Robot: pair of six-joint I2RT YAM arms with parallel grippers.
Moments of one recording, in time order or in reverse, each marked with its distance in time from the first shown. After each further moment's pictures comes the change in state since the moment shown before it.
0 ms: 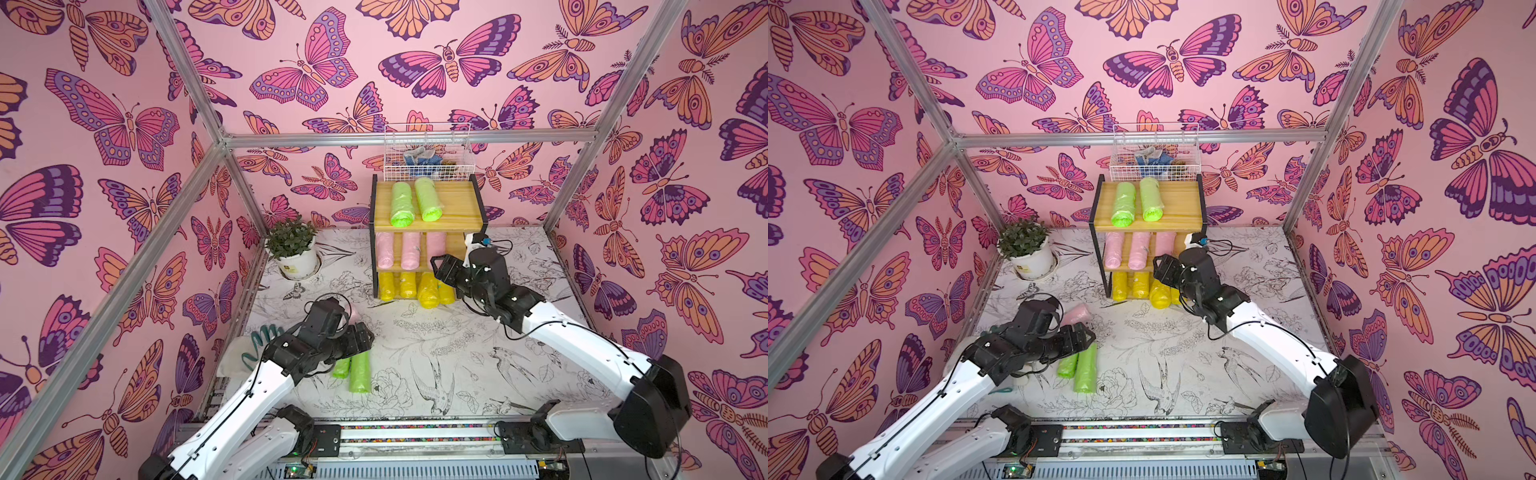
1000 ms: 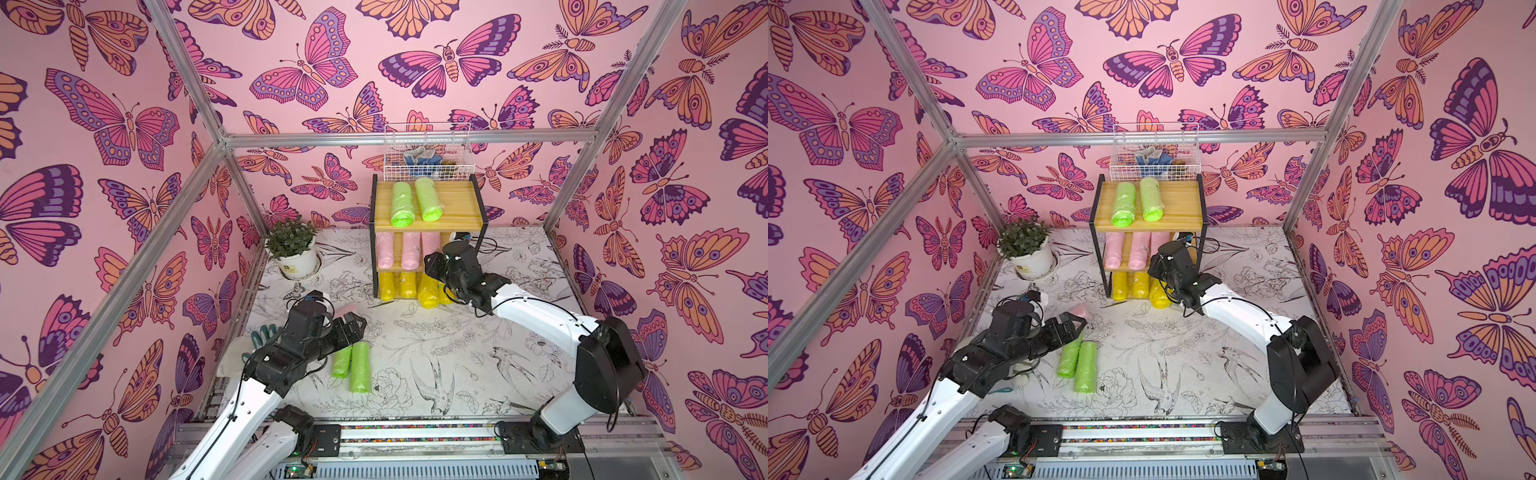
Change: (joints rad) left arm 0.105 -0.153 0.005 0.062 -0.008 -0.019; right arm 0.005 0.294 0.169 0.032 0.098 0.019
